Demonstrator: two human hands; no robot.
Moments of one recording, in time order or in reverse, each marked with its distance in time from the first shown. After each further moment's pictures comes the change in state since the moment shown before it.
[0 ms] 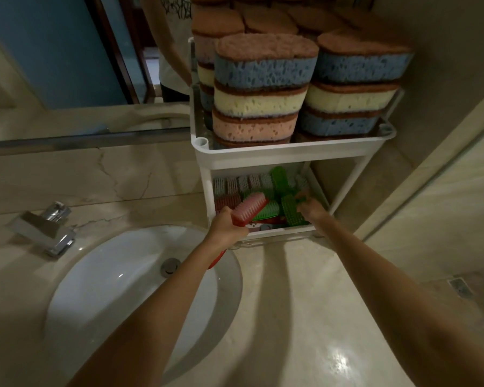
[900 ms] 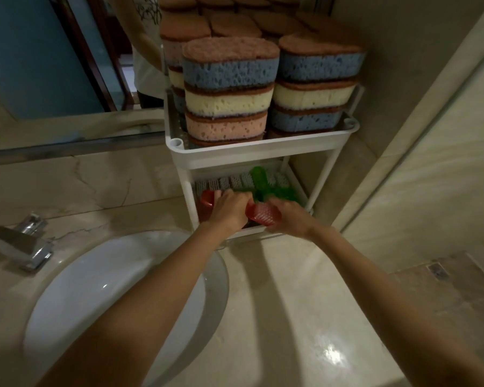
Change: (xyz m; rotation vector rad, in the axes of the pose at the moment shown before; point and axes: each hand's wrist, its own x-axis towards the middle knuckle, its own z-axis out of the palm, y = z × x) left_hand 0.007 0.047 0.013 0.607 0.087 0.485; right_hand -0.073 -0.008 -0.015 -0.513 -0.094 -0.529
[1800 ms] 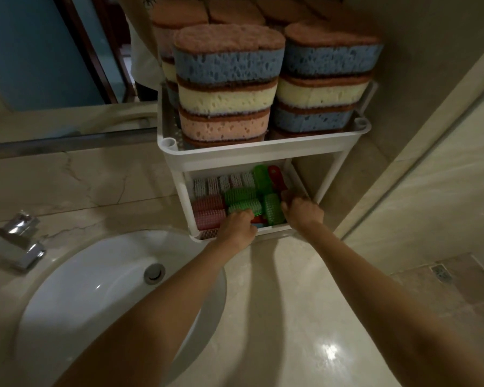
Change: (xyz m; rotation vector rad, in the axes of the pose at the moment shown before) left_hand 0.003 0.003 0.042 -0.242 -0.188 -0.176; right_hand 0.032 0.029 0.014 -0.195 0.173 0.484
